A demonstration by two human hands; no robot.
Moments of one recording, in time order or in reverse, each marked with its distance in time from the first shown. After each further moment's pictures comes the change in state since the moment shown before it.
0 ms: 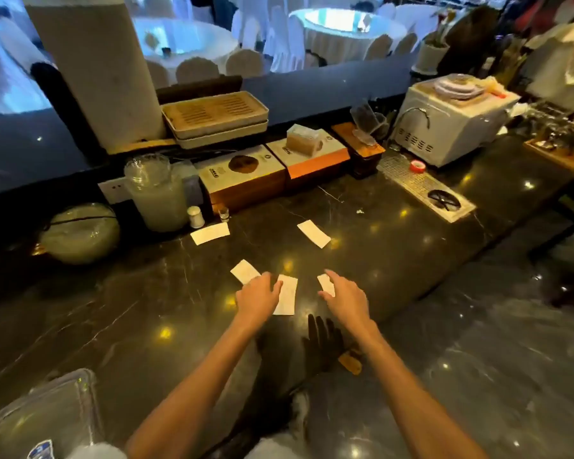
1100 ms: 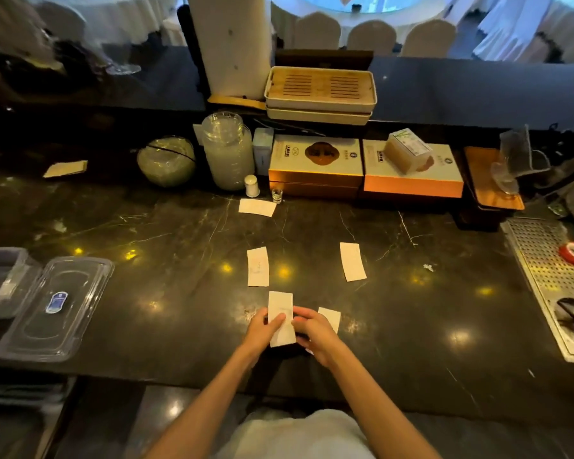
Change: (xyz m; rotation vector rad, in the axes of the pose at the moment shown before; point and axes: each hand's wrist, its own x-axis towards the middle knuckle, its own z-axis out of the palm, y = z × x) left_hand 0.011 0.075 0.121 -1.093 0.178 -0.737; right_hand 0.114 0.052 0.033 0.820 -0.968 0.195
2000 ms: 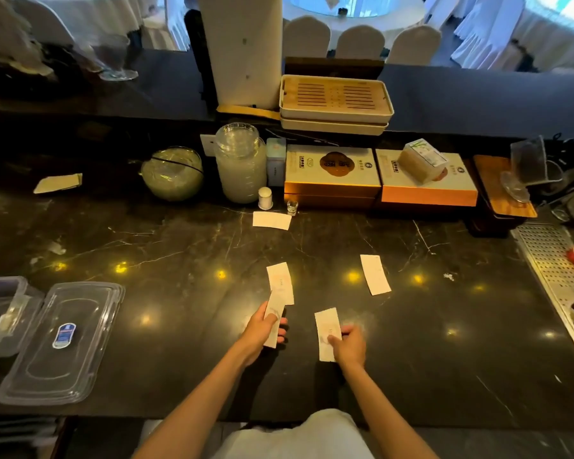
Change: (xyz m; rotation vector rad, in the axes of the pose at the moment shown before) left_hand 0.050 0.026 -0.088 -0.189 -0.223 -0.083; right_hand 0.044 0.014 0.018 -0.359 0.642 0.010
